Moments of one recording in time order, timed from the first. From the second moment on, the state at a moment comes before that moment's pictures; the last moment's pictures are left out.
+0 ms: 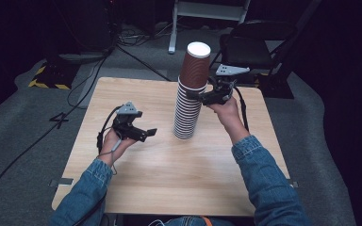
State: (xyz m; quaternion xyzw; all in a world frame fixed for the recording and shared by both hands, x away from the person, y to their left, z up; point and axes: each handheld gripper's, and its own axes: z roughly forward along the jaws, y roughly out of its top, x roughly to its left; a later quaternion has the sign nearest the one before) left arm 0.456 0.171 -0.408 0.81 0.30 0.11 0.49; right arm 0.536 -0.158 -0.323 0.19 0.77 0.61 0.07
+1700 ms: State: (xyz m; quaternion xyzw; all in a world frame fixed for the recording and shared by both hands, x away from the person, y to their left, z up) left arm 0.525 0.064 -0.273 0.80 0.17 0.11 0.56; right arm 0.535 -0.159 -0.320 0.19 0.77 0.60 0.07
